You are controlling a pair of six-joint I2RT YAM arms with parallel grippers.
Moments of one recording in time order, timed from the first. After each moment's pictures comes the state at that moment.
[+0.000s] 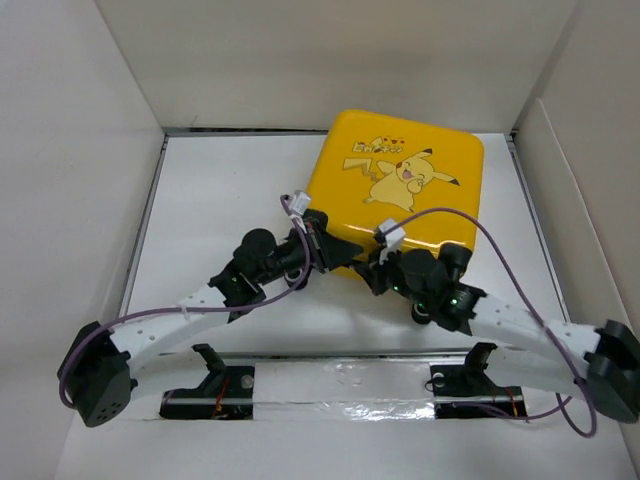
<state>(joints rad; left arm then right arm) -0.85 1.09 0.64 0.43 0.24 -0.84 0.91 1.12 0.59 0.22 0.11 0.24</state>
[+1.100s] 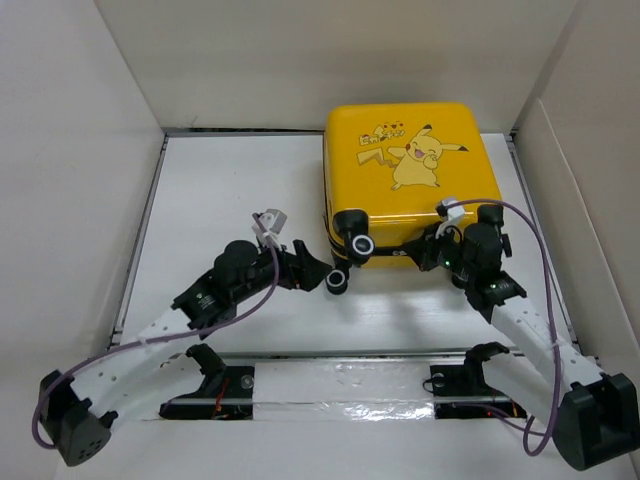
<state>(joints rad) -0.78 0.75 0.60 -0.15 0.07 -0.62 0.29 0.90 0.49 0.09 -0.37 0.20</state>
